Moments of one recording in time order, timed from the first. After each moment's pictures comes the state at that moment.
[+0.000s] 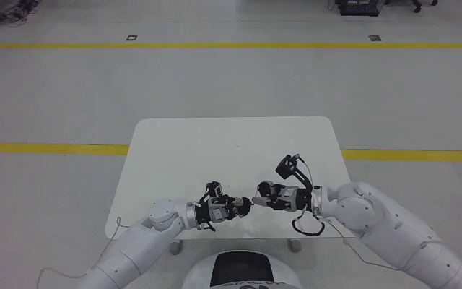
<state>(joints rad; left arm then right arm) 1.37 -1.08 -0.84 -1.39 -0.88 -0.01 -0.94 -1.31 -0.69 0.85 -1.89 -0.21 -0.34 0.56</state>
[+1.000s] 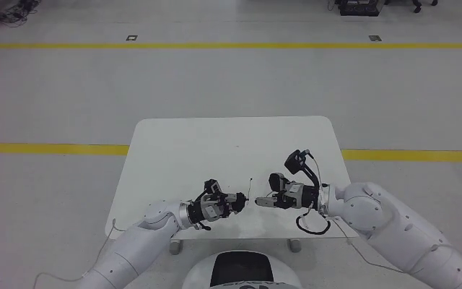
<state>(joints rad) 1.40 -1.08 -0.89 -1.39 -1.03 -0.06 -1.07 -1.37 -0.67 0.92 -1.94 -0.14 -0.34 0.53</state>
